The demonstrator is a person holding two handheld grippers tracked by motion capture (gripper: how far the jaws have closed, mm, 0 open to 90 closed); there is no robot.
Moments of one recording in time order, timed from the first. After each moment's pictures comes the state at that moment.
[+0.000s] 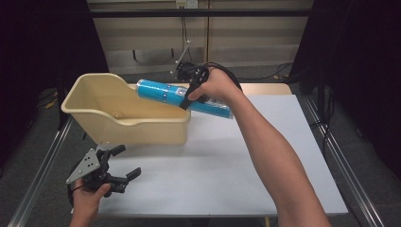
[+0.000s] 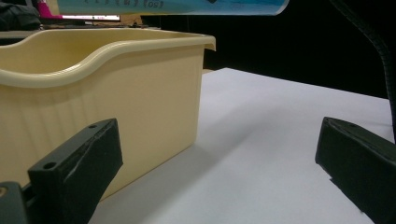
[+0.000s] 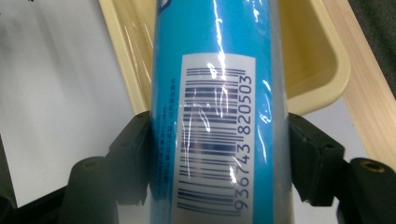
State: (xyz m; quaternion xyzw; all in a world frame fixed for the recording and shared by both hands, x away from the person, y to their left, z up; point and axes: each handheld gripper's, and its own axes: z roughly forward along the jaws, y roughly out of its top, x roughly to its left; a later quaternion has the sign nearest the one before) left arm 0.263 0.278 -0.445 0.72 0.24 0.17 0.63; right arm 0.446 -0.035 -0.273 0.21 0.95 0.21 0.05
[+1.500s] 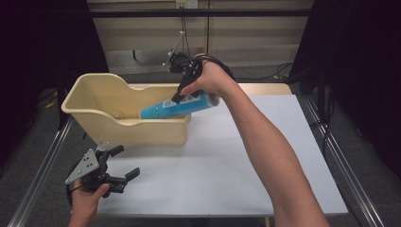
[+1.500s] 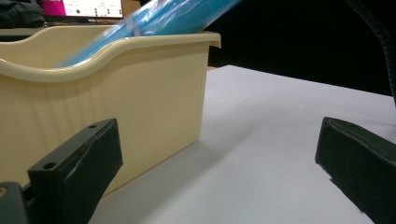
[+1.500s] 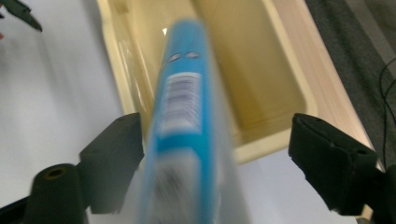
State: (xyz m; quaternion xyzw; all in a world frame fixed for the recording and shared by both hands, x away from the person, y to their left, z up) left arm 0.262 0.281 -0.446 0.72 0.24 0.18 0.63; right arm 0.447 -0.023 -0.249 0.21 0.94 0.25 0.09
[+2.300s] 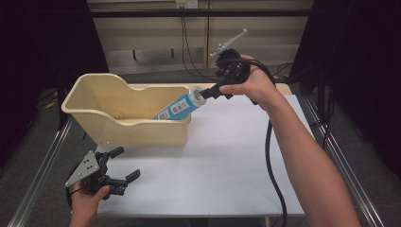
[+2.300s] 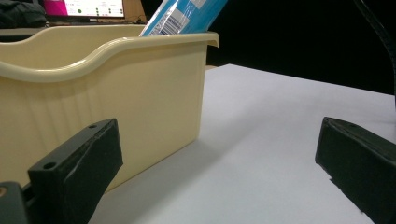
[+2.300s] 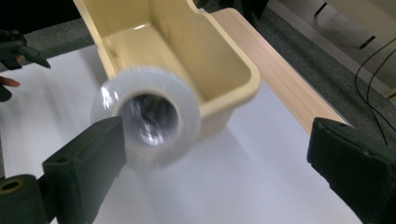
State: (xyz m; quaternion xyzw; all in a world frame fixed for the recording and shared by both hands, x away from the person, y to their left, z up) left arm 0.256 0.280 -0.445 0.72 0.24 0.18 0.62; right arm 0.408 -0.131 -0.244 0.27 0.88 0.37 0.13
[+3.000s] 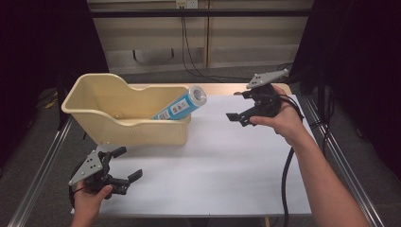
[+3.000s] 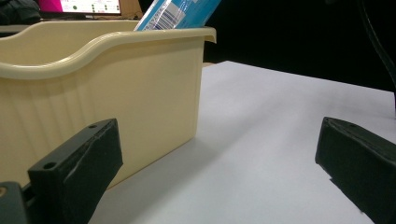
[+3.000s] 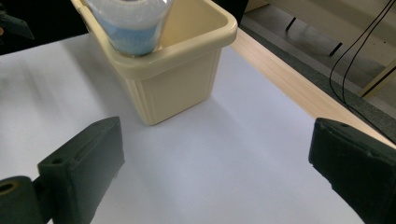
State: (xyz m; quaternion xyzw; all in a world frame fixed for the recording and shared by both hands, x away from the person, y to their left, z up) left arm 0.259 0.276 -0.446 0.73 0.24 0.18 0.62; right arm 0.355 -0.198 -0.304 0.30 0.84 0.42 0.16
